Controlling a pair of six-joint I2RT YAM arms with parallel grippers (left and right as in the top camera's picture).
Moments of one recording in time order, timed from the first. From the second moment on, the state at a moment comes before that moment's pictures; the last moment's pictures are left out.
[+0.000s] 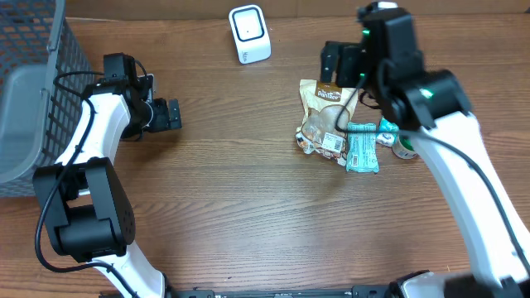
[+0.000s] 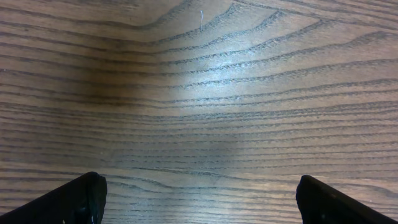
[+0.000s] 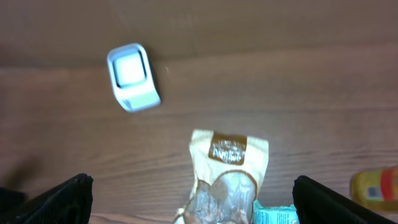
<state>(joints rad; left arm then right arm) 0.13 1.93 1.41 -0.78 0.12 -0.05 0.34 1.53 1.68 -0.84 0.14 0.33</state>
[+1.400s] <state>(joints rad) 0.13 1.93 1.41 -0.78 0.12 -0.05 0.14 0.47 1.31 -1.13 0.14 0.33</state>
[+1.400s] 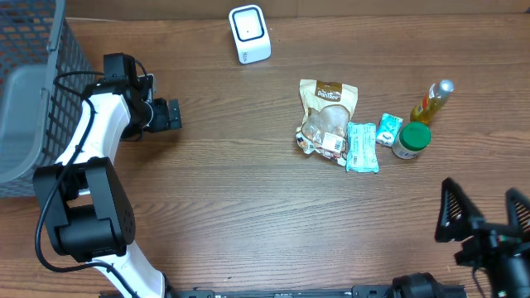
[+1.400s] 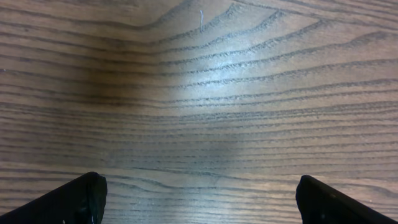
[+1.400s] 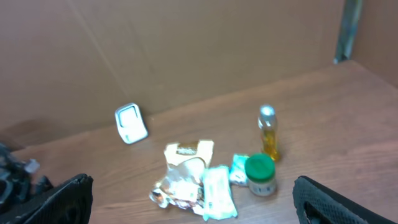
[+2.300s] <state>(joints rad) 0.13 1.93 1.41 -0.78 0.12 -0.05 0.06 0.01 0.10 0.52 0.08 0.33</state>
